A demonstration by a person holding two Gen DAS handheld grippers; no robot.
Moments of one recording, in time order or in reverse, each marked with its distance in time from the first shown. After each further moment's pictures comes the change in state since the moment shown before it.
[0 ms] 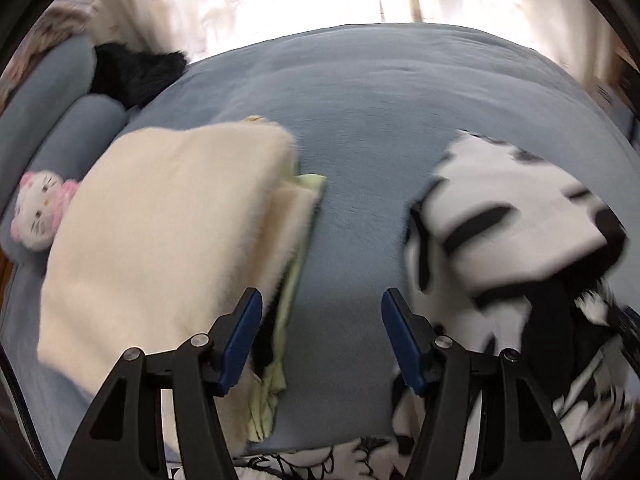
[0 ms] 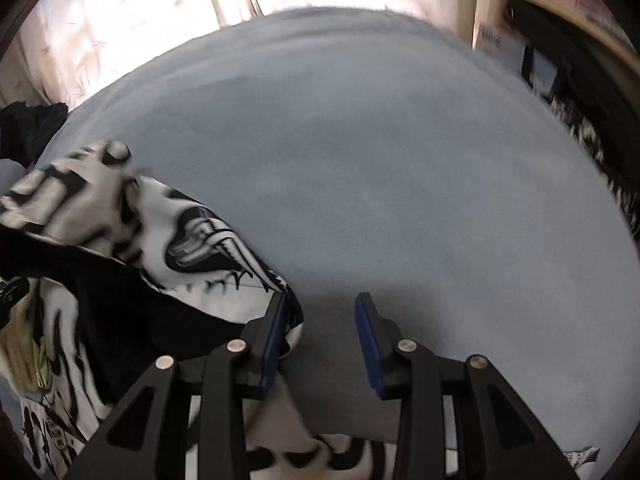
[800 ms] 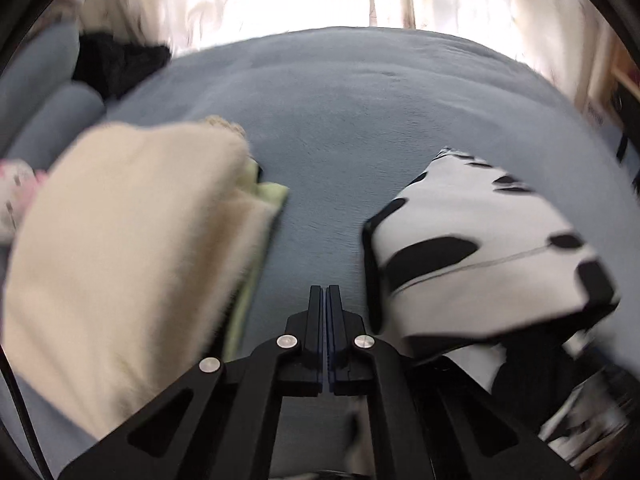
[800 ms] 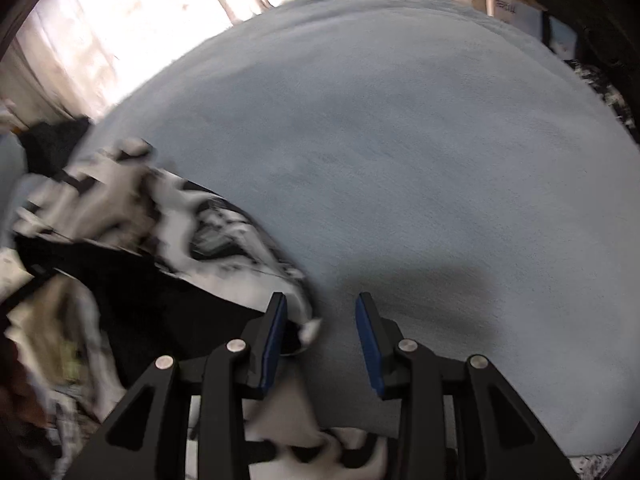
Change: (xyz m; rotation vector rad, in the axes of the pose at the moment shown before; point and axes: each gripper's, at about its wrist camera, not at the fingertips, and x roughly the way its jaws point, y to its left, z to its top) left arm 0.025 -0.014 0.020 -0.036 -0.021 -0.060; right arm -0.002 -0.012 -0.002 0.049 0.016 0.198
